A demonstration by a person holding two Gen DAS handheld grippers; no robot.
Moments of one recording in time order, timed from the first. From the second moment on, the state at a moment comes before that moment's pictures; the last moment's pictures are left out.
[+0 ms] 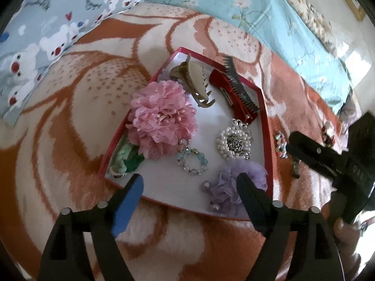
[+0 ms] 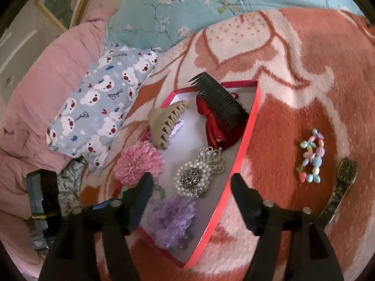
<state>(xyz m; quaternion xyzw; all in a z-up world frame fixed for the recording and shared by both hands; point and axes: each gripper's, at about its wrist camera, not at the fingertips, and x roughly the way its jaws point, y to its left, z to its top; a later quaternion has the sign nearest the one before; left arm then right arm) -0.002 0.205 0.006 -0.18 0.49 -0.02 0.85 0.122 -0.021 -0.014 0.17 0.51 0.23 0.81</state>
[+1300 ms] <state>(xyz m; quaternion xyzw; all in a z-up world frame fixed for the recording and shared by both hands) -0.066 0.157 0.068 0.07 0.49 0.09 0.86 0.053 0.018 0.032 -0.08 0.54 0.23 0.81</state>
